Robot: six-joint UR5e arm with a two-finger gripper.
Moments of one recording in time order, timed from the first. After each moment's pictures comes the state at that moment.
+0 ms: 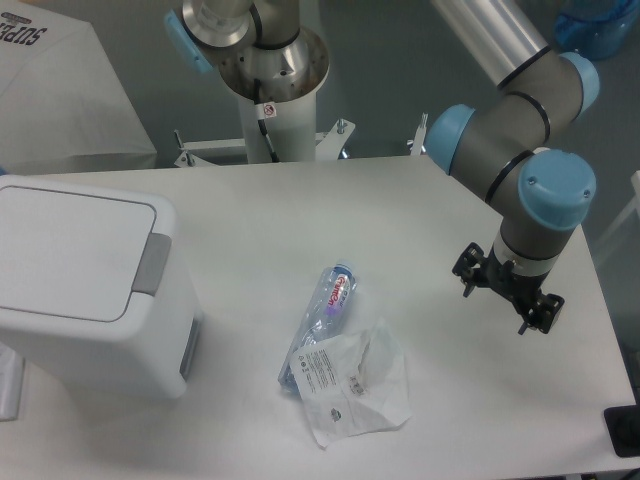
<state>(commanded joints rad) 2.70 -2.12 -1.38 -1.14 1.54 1.42</state>
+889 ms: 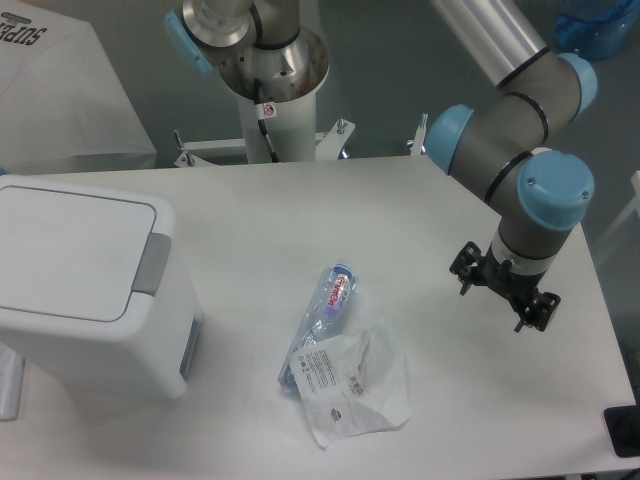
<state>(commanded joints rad) 2.71 -2.09 -1.42 -1.14 1.53 1.40</state>
